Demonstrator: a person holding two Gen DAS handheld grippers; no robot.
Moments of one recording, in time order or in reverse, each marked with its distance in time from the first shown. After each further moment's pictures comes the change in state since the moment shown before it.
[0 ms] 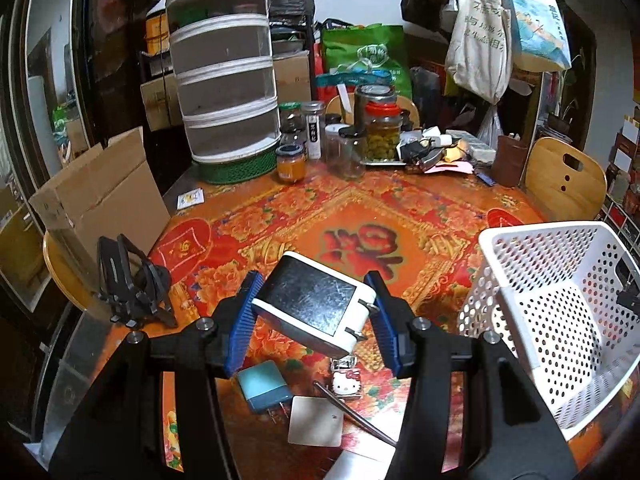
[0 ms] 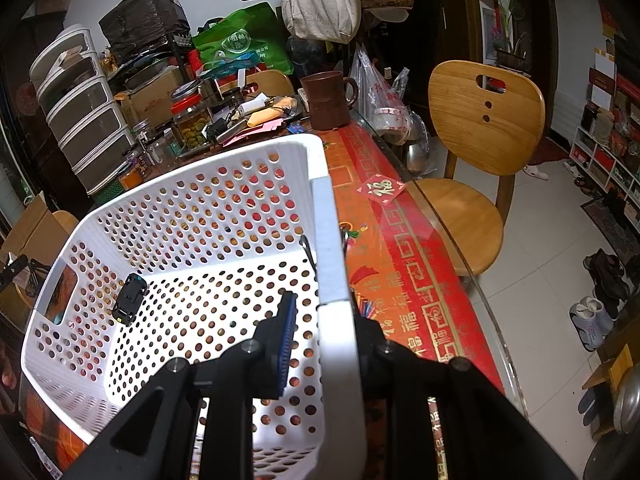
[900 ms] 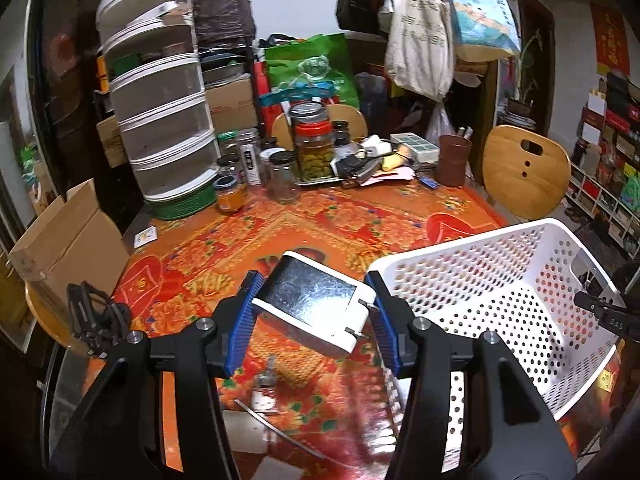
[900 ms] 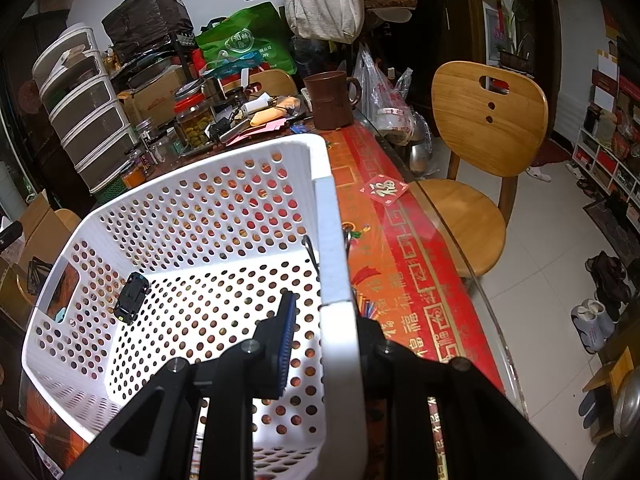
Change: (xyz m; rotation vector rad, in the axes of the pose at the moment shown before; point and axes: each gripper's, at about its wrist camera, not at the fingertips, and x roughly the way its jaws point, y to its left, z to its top) left arm -0.027 -0.094 0.031 0.125 -0.022 -0.104; right arm 0.002 0.002 -0.002 -0.002 -0.002 0.007
